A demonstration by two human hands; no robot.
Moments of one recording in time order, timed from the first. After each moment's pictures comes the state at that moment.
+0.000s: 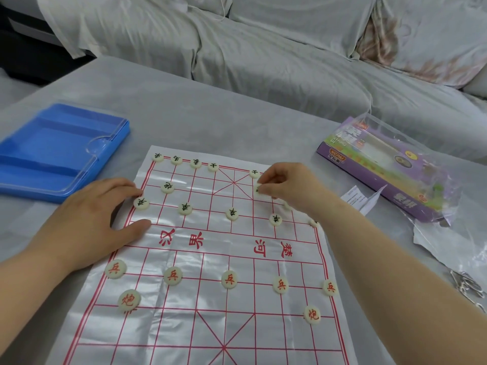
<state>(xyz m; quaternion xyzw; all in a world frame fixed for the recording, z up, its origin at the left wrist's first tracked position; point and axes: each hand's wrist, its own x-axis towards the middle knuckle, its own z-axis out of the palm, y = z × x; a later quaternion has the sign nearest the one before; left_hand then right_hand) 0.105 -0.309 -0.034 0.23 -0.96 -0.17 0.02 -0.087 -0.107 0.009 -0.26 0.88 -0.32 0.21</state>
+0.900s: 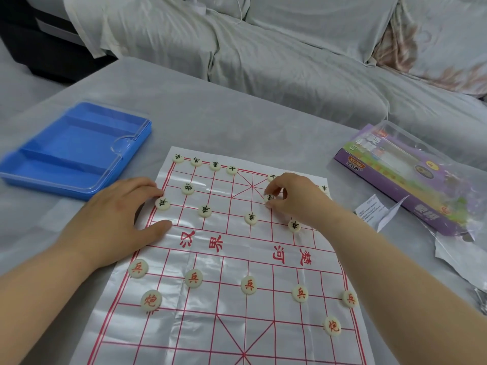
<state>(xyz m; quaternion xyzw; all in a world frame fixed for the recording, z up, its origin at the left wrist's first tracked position) 0.106 -0.310 -0.037 0.22 -0.96 -0.17 0.05 -0.082 -0.125 -0.002 -0.36 0.91 -0.10 0.17</state>
